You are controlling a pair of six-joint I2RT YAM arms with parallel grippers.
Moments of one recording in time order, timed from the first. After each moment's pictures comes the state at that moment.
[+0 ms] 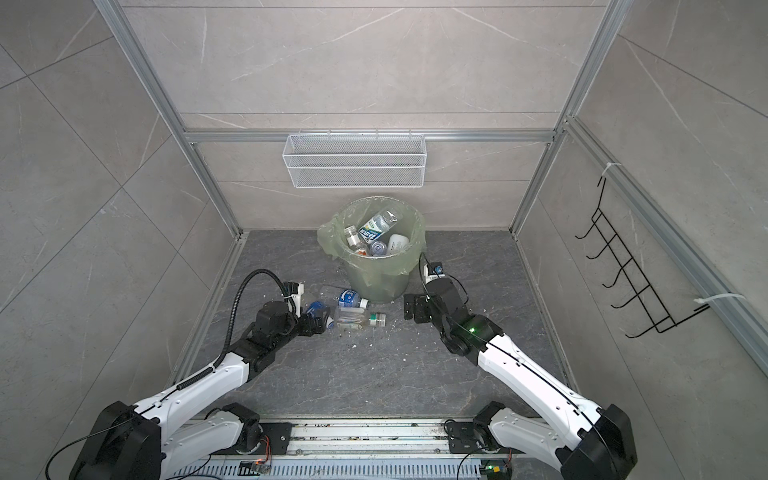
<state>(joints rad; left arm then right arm) -0.46 1.08 0.47 0.07 -0.02 -0.34 0.62 1.06 0.81 -0.39 0.26 0.35</state>
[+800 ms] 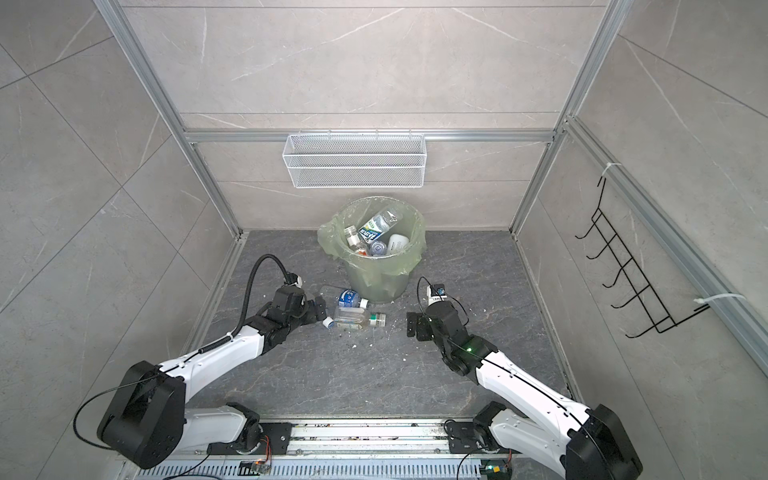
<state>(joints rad) -0.46 1.33 0.69 -0.15 -0.22 -0.52 0.62 1.02 0.58 -0.19 0.26 0.39</state>
